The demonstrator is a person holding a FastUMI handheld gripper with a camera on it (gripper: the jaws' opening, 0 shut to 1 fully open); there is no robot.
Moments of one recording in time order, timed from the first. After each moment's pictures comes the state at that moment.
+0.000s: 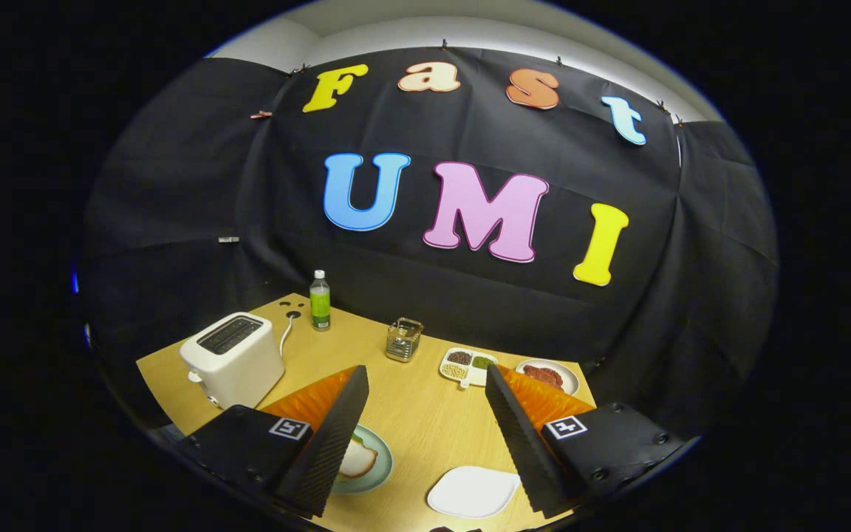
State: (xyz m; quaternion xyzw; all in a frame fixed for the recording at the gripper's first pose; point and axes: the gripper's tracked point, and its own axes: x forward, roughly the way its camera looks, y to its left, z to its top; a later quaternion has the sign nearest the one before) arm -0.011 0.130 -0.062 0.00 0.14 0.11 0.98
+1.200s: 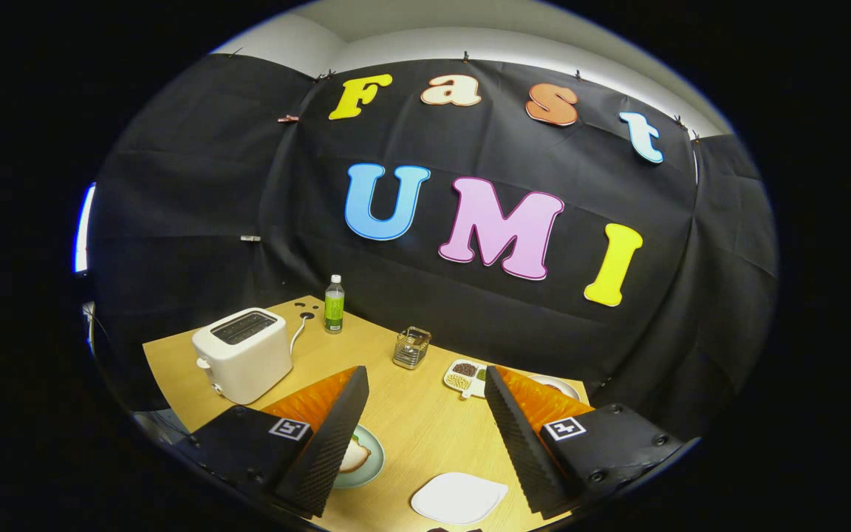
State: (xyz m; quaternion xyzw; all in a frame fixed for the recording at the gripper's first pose) arm -0.026 0.123 -0.069 -0.01 0.12 0.13 0.98
